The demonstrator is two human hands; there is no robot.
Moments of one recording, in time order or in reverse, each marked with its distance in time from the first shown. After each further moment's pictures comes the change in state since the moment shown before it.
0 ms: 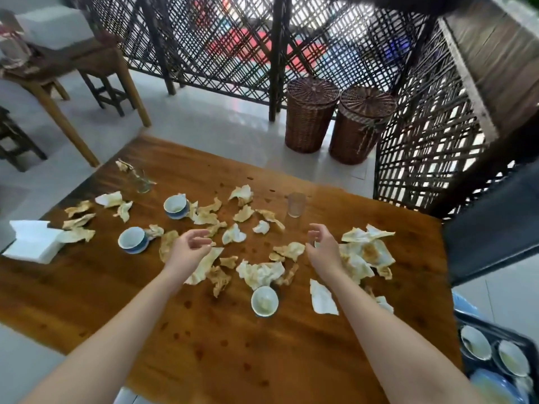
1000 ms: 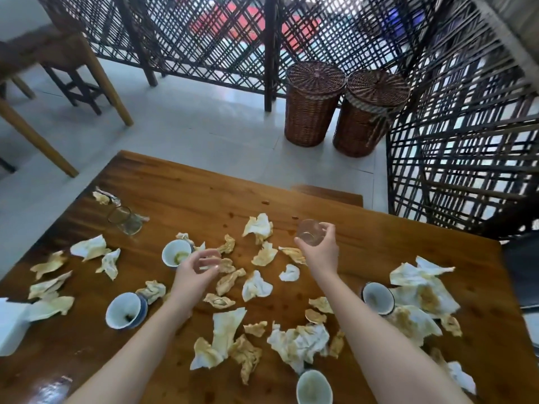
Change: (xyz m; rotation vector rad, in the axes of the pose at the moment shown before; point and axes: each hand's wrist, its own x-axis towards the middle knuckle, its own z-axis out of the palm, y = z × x) left_hand 0.163 -0.021 -0.019 -0.102 -0.085 -0.014; right_hand 0.134 -0.056 0.107 0.245 0.204 0.153
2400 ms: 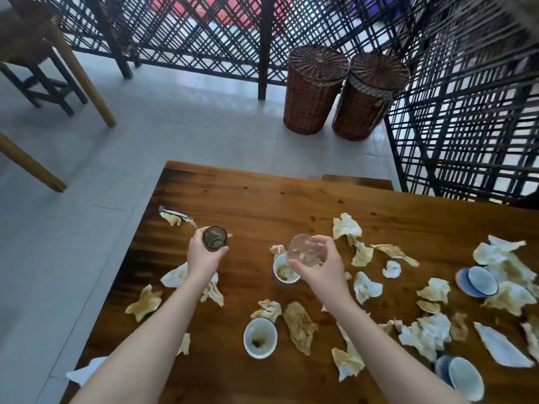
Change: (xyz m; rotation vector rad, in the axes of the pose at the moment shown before) left_hand 0.176 -0.042 -0.208 0.229 0.049 0.005; right_hand -0.130 -0.124 0.214 -0.010 -0.057 0.025
